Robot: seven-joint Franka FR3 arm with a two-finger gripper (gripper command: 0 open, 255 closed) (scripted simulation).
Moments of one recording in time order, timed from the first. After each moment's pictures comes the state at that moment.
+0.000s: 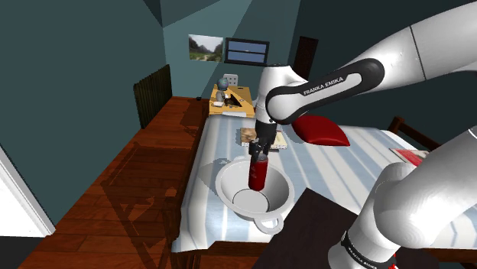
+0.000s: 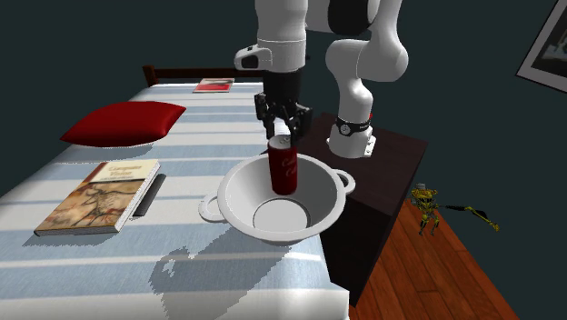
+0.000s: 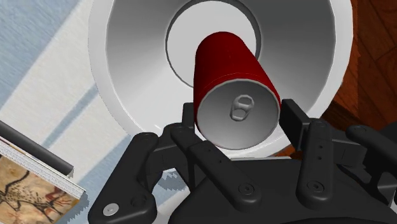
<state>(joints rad) 0.01 -0.36 -0.04 -2.56 -0.02 2.20 0.03</state>
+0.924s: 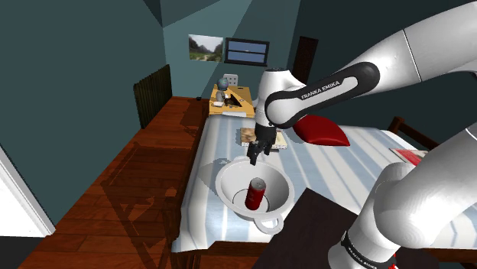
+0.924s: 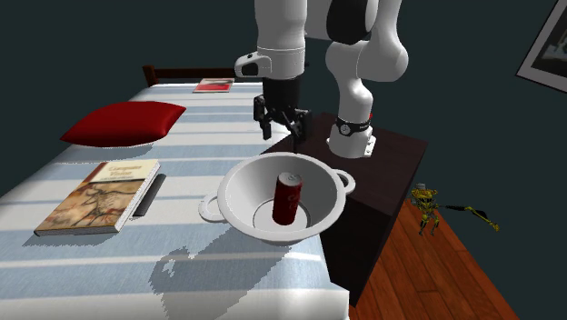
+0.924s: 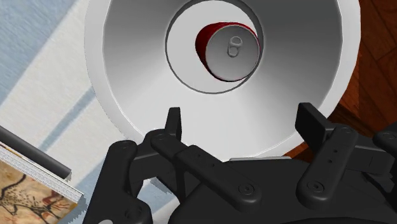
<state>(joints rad) 0.01 -0.34 -0.04 -2.58 -0.02 2.24 0.03</state>
